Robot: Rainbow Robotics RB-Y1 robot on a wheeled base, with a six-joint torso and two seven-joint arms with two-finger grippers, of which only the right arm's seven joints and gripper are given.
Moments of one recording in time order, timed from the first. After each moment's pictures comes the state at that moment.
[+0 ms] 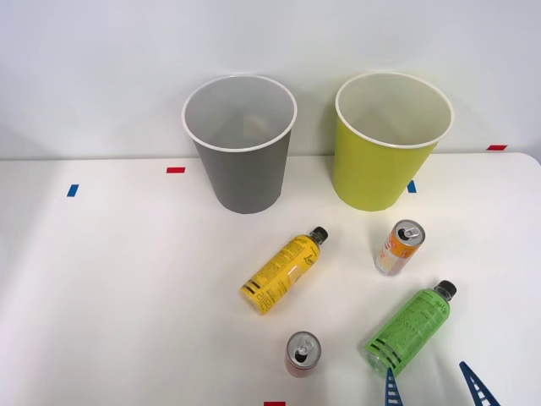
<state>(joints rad) 0.93 -0.05 0.16 -1.76 0.27 -0.75 1.37</state>
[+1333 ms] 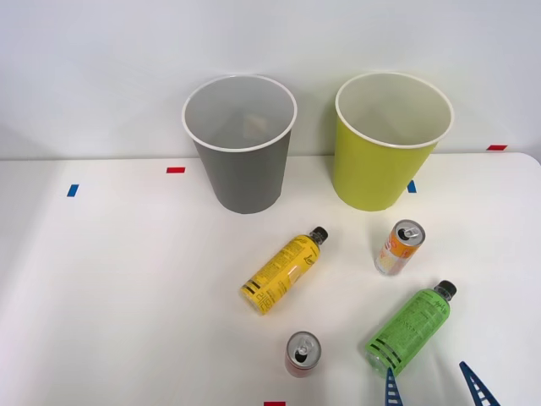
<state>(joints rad) 0.93 -0.05 0.16 -1.76 0.27 -0.75 1.37</state>
